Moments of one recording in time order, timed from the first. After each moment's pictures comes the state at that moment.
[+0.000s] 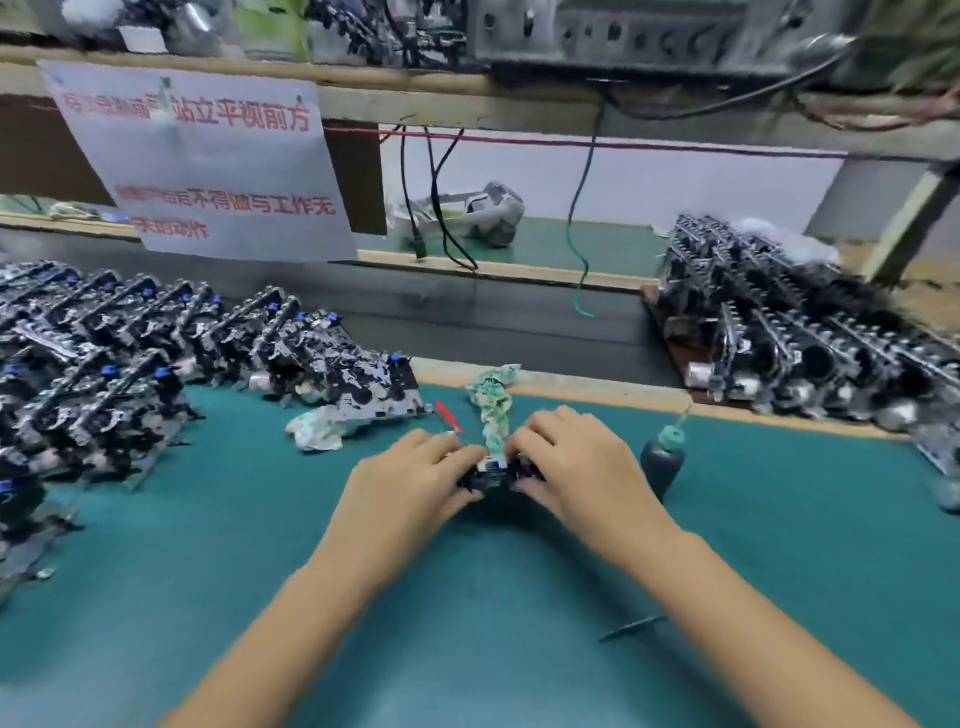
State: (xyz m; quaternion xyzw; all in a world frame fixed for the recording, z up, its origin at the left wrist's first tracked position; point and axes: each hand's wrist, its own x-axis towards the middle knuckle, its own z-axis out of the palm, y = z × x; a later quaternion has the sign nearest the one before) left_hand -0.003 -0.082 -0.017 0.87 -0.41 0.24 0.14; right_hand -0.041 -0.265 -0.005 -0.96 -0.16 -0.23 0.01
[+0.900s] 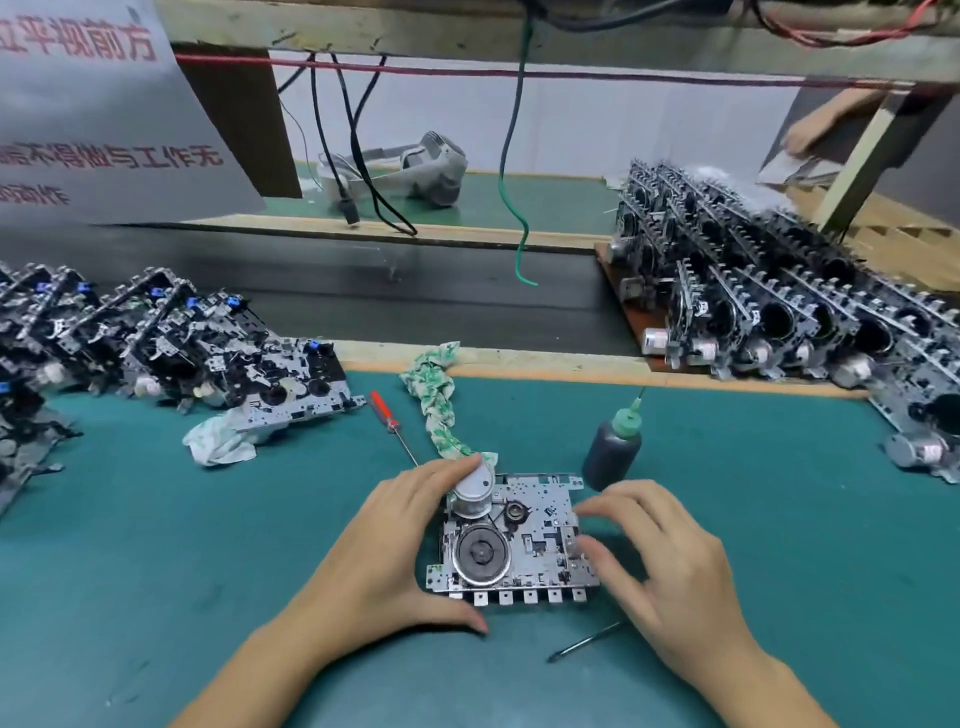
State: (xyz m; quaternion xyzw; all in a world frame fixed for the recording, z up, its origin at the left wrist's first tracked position) left_hand 0.002 -0.110 -0.066 0.83 -0.45 -0.02 0.33; right_hand -0.107 -0.331 -0.068 -0.91 -0.04 -0.36 0.20
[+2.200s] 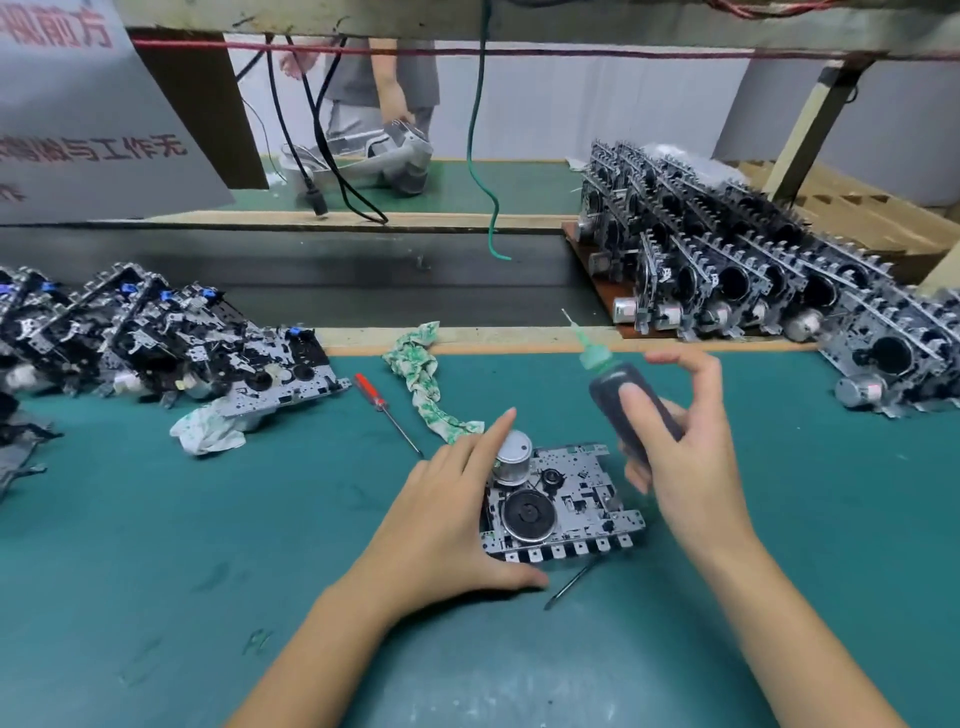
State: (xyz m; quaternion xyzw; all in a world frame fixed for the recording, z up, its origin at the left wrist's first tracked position) left_hand -0.012 -0.146 -0.068 0.85 -0.46 -0.05 0.25; right_hand -0.101 -0.323 -0.022 -0.72 0.12 -0.32 0.60
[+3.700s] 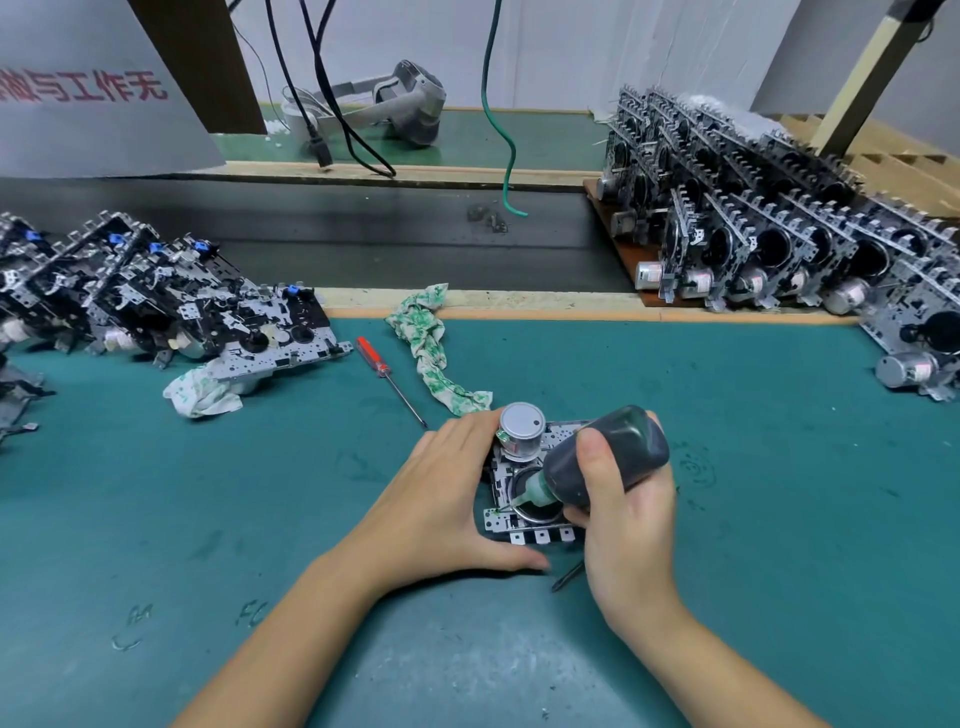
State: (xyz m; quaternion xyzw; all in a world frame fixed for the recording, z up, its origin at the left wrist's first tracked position) left_hand -0.007 -0.144 -0.073 0.83 -0.47 -0.06 0.29; right_hand -0.102 -0.263 -0.060 -0.65 0.20 -0.33 0.66
